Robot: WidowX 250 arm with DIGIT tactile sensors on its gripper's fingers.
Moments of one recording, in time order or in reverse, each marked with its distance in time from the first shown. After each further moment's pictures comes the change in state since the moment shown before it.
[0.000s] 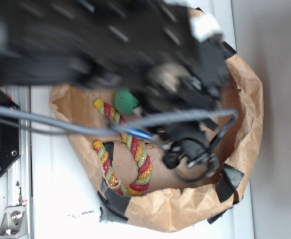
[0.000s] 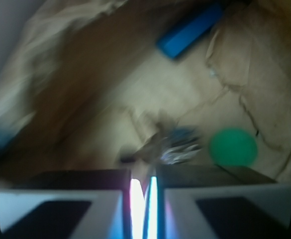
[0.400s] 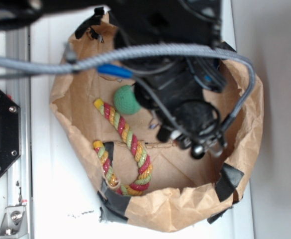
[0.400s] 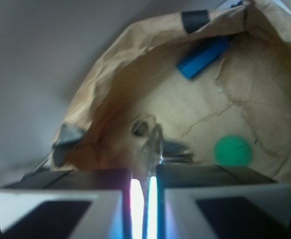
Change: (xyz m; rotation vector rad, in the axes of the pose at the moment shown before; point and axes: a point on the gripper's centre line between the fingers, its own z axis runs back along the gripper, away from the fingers) arm 0.024 0.005 0.018 -0.018 -0.044 0.061
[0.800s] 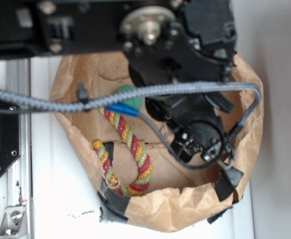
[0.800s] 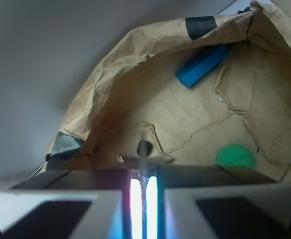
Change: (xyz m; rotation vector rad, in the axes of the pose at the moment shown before) arm -0.004 -0.006 -0.009 0.029 -0.041 -0.016
